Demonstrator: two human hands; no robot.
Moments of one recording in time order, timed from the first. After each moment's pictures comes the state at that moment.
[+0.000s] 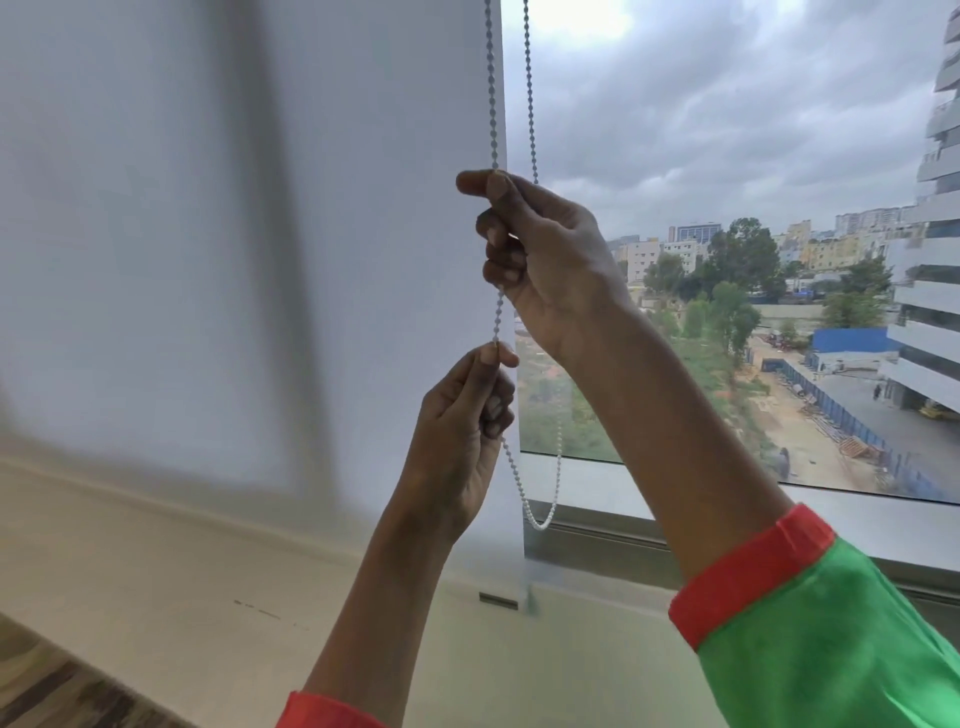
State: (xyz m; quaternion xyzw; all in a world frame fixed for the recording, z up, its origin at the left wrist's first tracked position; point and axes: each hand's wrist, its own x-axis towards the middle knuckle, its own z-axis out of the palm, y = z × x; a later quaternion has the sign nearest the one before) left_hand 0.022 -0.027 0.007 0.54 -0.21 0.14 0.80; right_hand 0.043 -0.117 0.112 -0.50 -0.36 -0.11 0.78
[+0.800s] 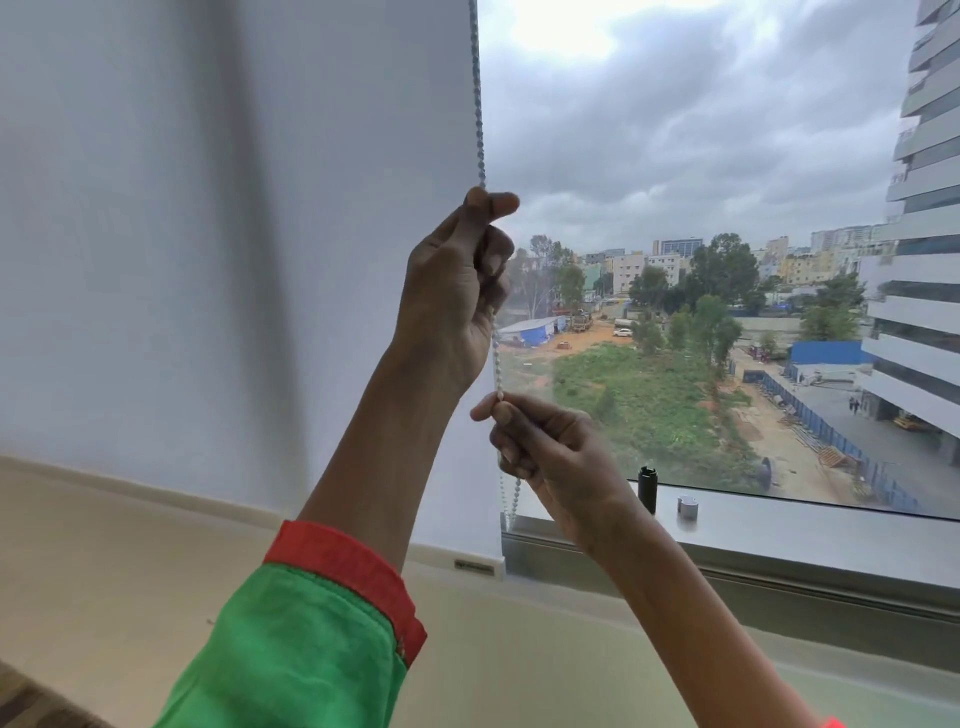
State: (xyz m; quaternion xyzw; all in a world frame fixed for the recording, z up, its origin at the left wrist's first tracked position) left_hand 0.030 -0.053 0.111 0.50 -0.26 0.19 0.81; right_hand 0.048 -0.150 -0.015 -0.55 -0.36 -0.07 0.75
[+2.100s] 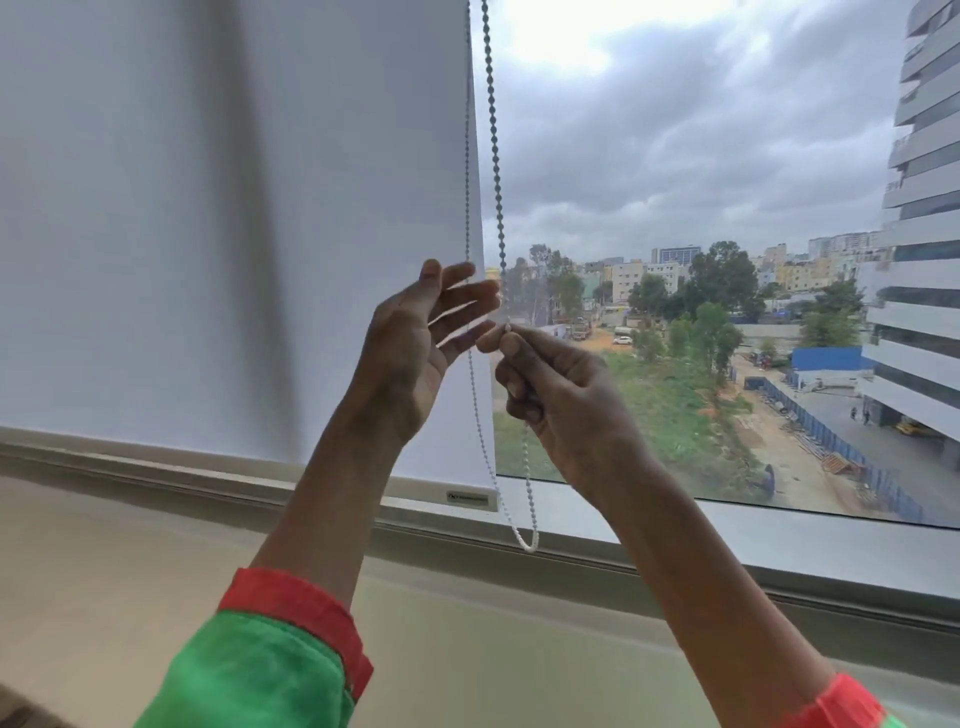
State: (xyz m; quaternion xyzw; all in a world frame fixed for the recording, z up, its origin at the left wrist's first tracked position) left_hand 0.042 -0.024 0.084 0.57 -0.22 0.16 0.78; right_hand 0.039 -0.154 0.039 -0.53 -0.35 -0.11 0.76
